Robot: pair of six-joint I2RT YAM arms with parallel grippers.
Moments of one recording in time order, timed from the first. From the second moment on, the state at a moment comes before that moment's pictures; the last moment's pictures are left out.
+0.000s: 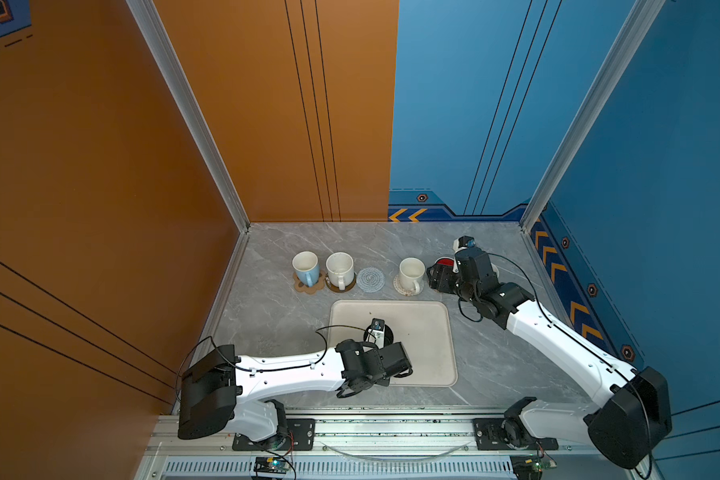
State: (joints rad) left arm -1.21 1.40 0.91 -0.74 -0.39 -0.98; right arm 0.50 1.29 1.05 -0.42 0.16 0.54
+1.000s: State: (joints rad) left arm -0.80 1.67 1.19 -0.55 -0.27 -0.66; right arm 0.50 1.26 1.05 -0.38 0.09 0.54
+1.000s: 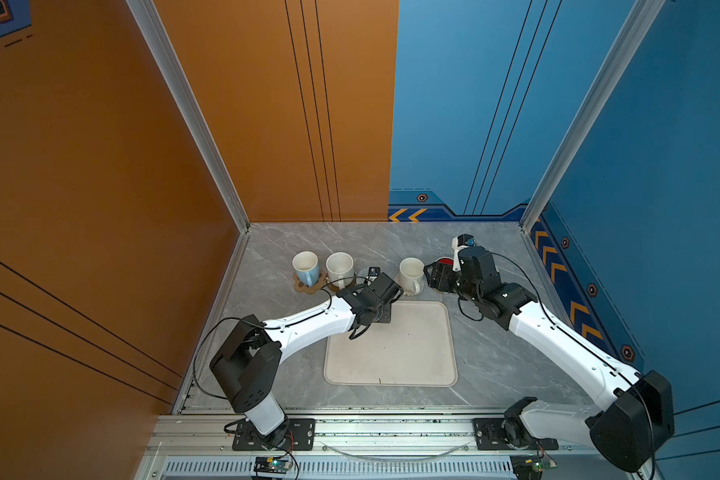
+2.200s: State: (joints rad) left arm -0.63 1.95 1.45 -0.55 -0.26 -0.59; right arm 0.40 1.24 1.02 -0.37 0.05 0.54
